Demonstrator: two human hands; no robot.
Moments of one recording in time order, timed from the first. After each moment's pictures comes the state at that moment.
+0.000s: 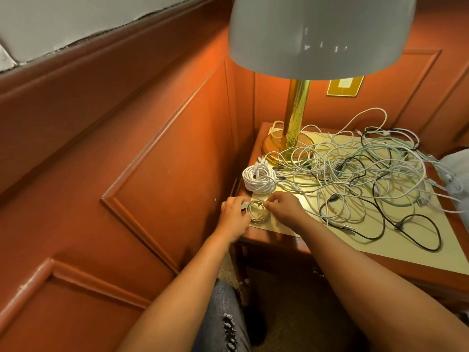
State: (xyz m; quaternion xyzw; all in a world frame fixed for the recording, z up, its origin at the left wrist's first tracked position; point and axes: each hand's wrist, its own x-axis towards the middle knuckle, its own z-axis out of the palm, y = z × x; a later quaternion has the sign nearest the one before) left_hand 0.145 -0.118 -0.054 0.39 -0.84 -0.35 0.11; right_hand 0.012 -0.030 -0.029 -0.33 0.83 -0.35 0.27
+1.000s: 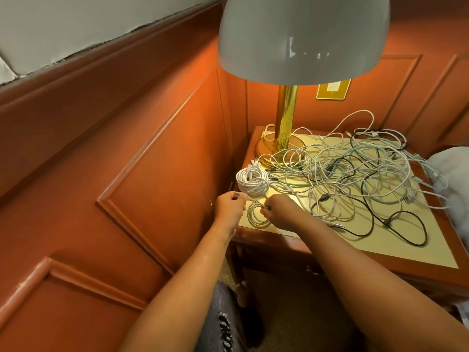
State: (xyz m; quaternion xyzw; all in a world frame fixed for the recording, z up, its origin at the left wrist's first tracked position) left_hand 0.127 -0.106 -0.021 0.45 -0.61 -0.60 0.25; right_hand 0.014 -0.012 0.000 -0.49 0.83 -0.14 0.21
